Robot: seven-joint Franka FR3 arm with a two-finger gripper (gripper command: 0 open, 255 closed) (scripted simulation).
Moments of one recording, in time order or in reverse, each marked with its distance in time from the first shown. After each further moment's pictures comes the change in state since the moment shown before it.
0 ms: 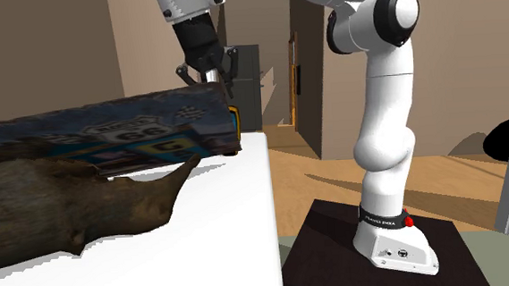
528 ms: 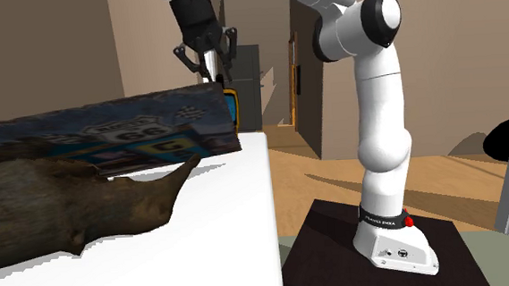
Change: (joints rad) arm 0.127 0.141 0.011 0.192 -0.120 -0.155 0.066
